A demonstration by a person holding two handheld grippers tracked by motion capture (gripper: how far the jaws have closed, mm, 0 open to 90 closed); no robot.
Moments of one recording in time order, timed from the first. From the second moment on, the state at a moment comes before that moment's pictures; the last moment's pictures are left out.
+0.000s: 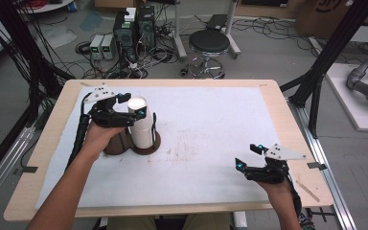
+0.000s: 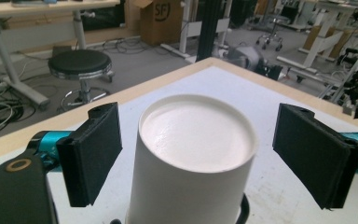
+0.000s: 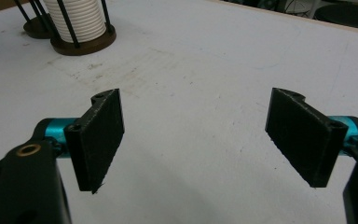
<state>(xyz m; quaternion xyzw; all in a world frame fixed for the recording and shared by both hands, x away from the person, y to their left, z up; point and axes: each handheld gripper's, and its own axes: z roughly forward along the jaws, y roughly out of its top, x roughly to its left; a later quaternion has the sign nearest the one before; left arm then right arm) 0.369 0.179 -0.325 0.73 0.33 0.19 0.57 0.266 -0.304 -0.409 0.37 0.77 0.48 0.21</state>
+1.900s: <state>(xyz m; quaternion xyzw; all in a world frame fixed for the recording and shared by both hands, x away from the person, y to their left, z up) 0.333 0.134 -0.227 0.71 0.19 0.17 0.66 0.265 -0.297 -0.404 0.36 0.77 0.50 0.19</state>
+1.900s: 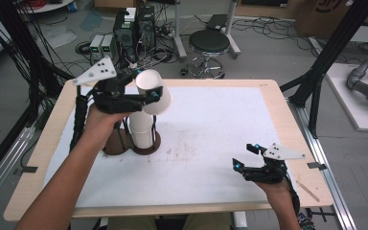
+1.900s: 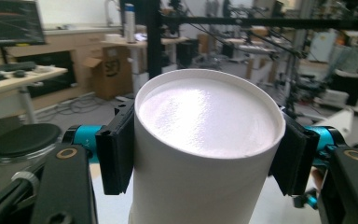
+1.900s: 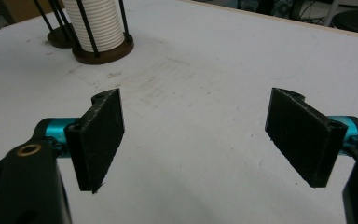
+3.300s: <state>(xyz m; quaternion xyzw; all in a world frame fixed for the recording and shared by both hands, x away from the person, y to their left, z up) 0.322 0.076 -0.349 0.76 0.17 0.08 0.62 0.282 -0.259 -0.396 0.27 0.80 0.53 0.11</state>
